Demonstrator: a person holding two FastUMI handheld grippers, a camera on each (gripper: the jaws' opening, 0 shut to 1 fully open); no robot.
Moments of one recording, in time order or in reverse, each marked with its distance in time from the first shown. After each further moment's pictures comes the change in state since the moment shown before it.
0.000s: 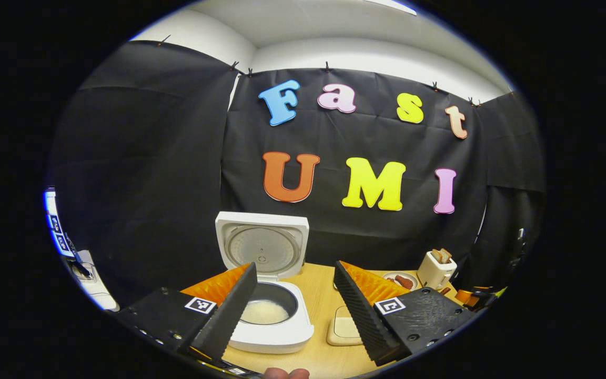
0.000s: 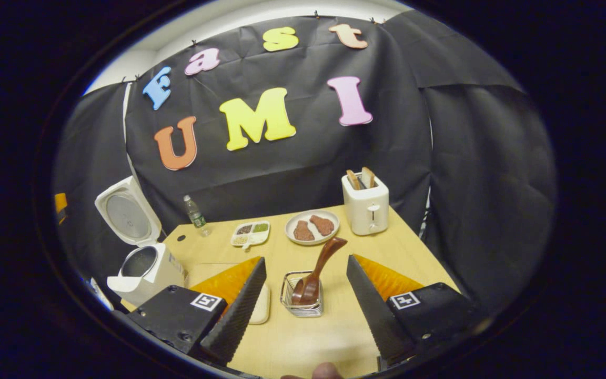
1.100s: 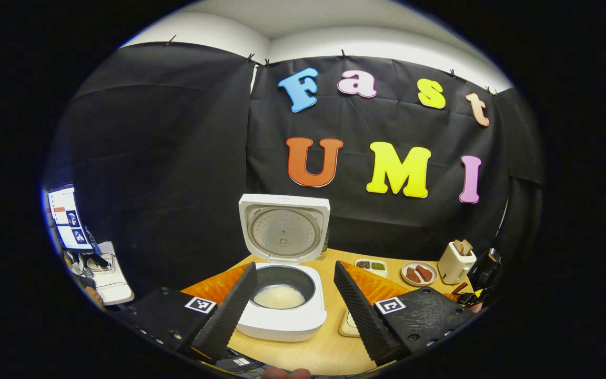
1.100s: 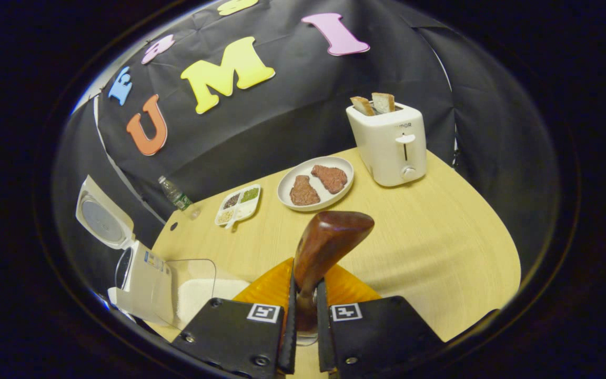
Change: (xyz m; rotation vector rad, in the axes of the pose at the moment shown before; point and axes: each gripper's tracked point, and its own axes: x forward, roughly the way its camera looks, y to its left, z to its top) left arm -0.012 0.015 -0.023 -0.004 0.077 0.148; right arm 0.146 -0.025 -0.062 0.148 0.237 0.061
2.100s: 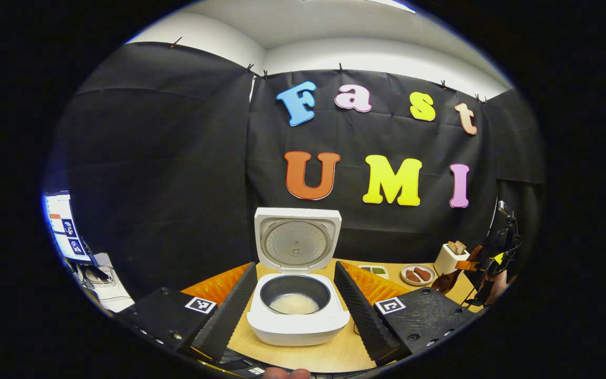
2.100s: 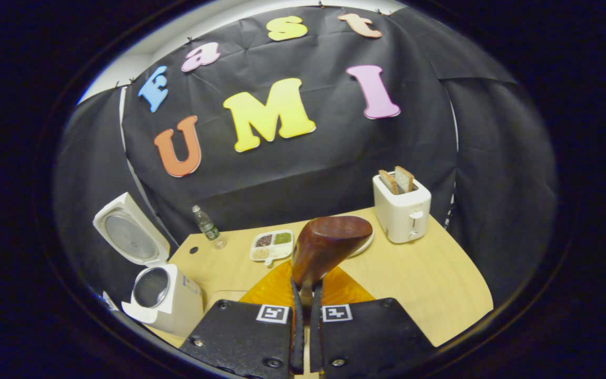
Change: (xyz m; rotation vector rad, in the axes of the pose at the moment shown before) left arm -0.020 0.058 0.016 0.017 -0.084 -0.098; right arm -0.101 0.151 0.068 -0.156 -0.227 0.011
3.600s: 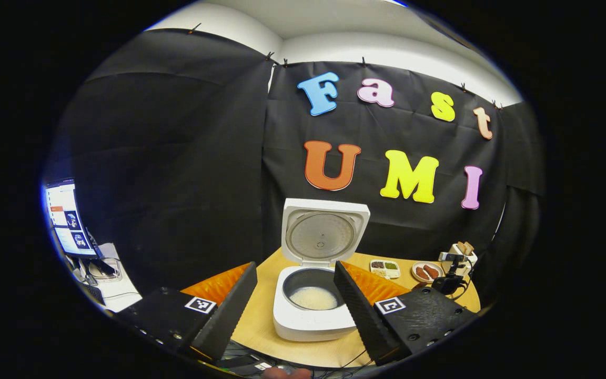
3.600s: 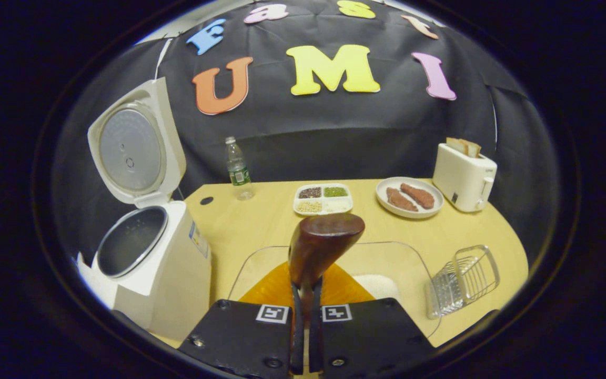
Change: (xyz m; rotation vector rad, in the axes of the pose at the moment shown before) left arm 0.006 0.062 -0.013 -0.049 0.081 0.063; right arm 0.101 0.116 -0.170 -0.087 0.117 0.044
